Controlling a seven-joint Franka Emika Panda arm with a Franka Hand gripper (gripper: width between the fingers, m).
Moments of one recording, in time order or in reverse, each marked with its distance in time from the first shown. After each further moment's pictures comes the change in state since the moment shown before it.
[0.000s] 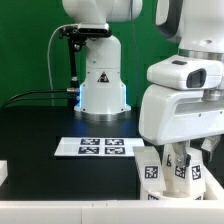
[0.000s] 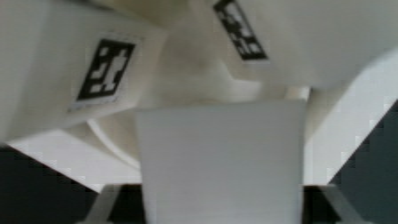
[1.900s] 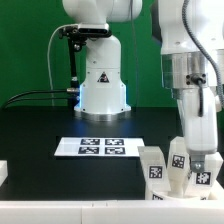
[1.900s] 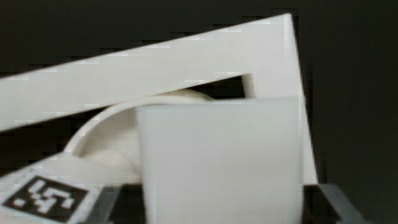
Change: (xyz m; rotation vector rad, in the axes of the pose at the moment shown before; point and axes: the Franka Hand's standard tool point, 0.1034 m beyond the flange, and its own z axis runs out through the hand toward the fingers) arm 0.005 0.000 0.001 0.233 -0.013 2.338
